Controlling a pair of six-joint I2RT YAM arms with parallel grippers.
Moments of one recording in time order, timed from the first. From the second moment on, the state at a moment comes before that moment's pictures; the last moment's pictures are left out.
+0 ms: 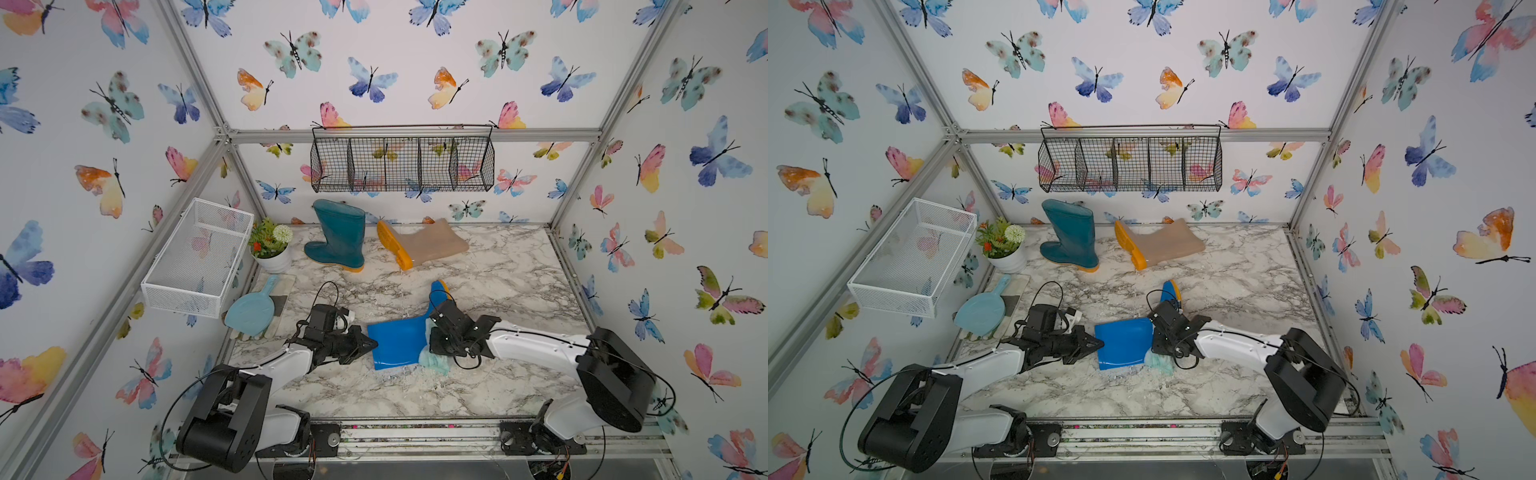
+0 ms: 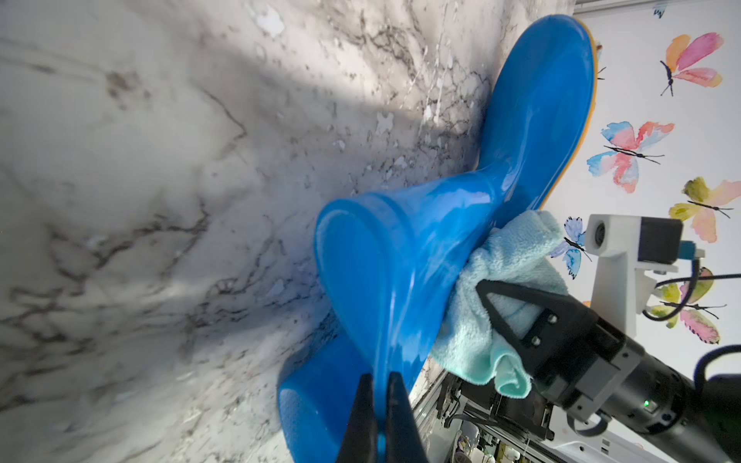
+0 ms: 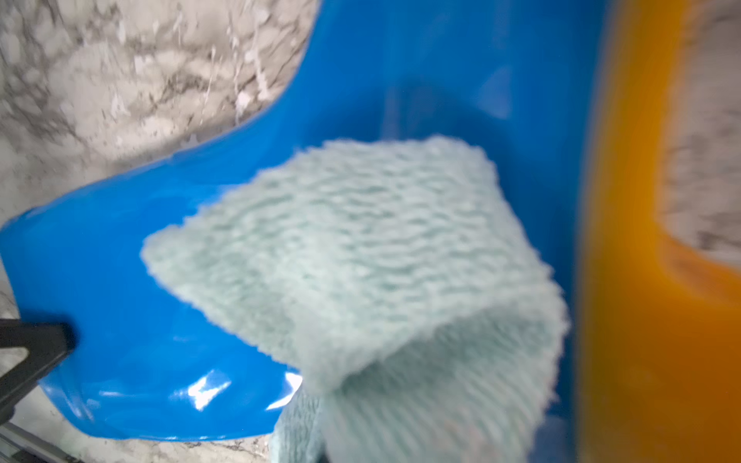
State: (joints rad) left arm -0.30 1.29 0.40 0.02 0.74 -0.88; right arm 0.90 1.49 0.81 -0.42 0.05 0.90
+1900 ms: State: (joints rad) left arm -0.16 1.36 0.44 0.02 0.90 -0.94; right arm 1.03 1.40 0.66 -0.26 0.07 0.67
